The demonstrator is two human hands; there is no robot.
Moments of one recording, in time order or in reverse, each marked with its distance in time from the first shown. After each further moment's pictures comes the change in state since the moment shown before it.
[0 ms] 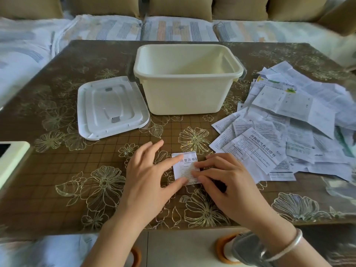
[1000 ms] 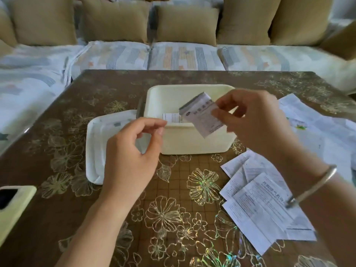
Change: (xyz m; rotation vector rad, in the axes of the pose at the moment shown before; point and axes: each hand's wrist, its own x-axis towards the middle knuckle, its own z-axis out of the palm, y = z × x) left_hand 0.092 0.017 -0.099 -0.447 0.481 0.030; right_hand 0.170 -0.026 -0.103 0.040 0.174 0.127
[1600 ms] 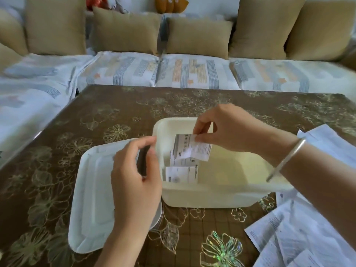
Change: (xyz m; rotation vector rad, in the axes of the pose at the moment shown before) left_hand 0.072 -0.055 0.046 -0.027 0.239 -0.179; right_hand 0.144 0.022 0.061 -0.269 -0.510 -0.186
